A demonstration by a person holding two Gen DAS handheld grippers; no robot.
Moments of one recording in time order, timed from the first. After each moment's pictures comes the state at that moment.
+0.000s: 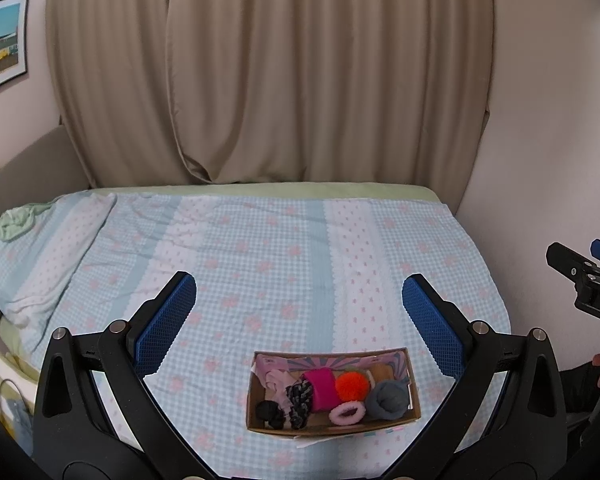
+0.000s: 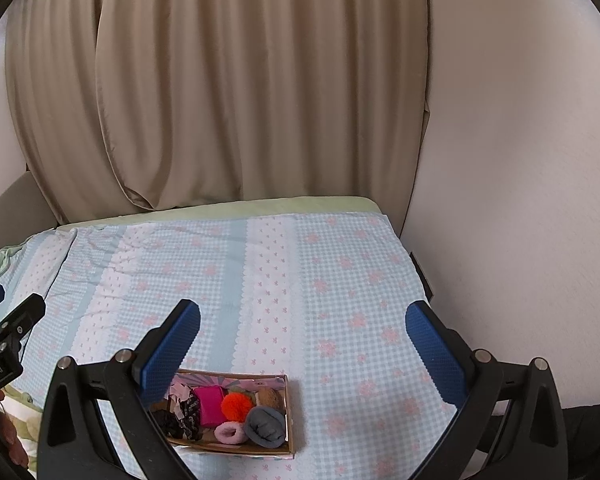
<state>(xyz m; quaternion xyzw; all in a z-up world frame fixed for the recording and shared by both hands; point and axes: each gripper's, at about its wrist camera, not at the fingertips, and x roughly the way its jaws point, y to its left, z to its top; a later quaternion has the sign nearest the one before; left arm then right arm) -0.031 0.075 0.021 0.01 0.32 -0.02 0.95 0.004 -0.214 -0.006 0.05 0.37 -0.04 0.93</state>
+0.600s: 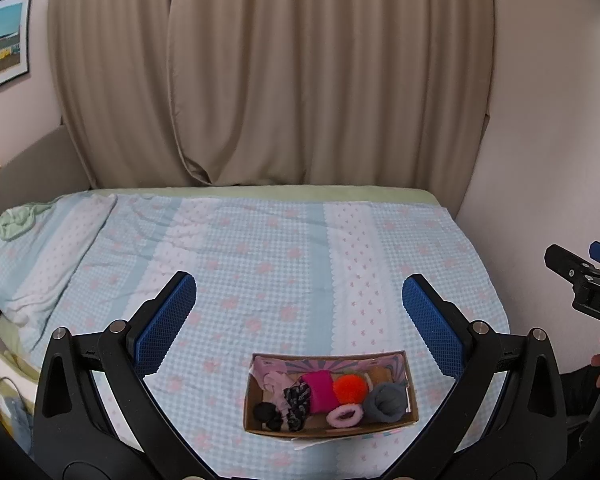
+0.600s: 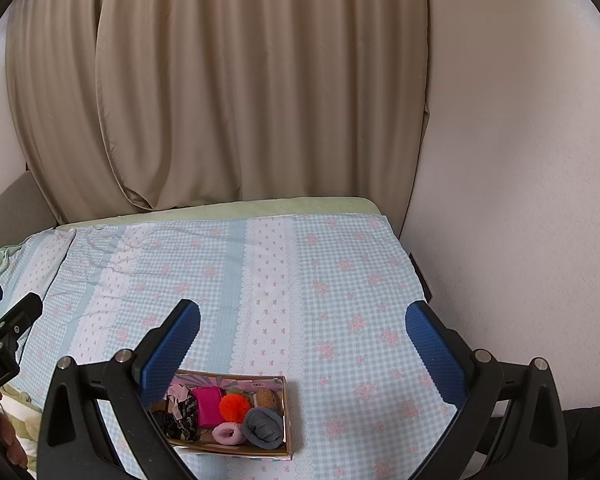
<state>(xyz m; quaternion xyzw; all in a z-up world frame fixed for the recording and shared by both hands) -0.033 0.078 0.022 0.01 0.32 -0.02 0.95 0.006 -0.214 -0.005 0.05 0.37 -0.04 0.93</state>
